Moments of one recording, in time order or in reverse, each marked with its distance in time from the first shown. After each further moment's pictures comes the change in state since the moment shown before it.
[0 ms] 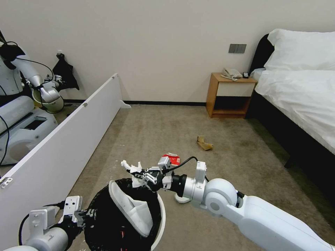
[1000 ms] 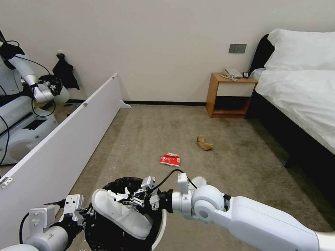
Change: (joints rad) left arm -0.006 0.017 -0.002 -0.004 -0.022 0.000 -0.010; right arm 0.158 0.037 -0.253 -0.066 0.024 -0.103 0.045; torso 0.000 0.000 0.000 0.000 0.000
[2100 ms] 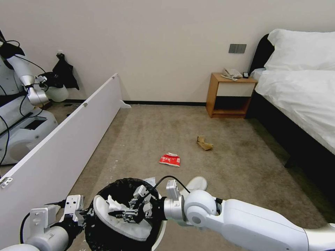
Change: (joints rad) left arm -0.002 0.007 0.005 0.000 -0.012 0.000 -0.012; right arm 0.019 0.034 -0.058 -0.003 0.015 -0.059 0.066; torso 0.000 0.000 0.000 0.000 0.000
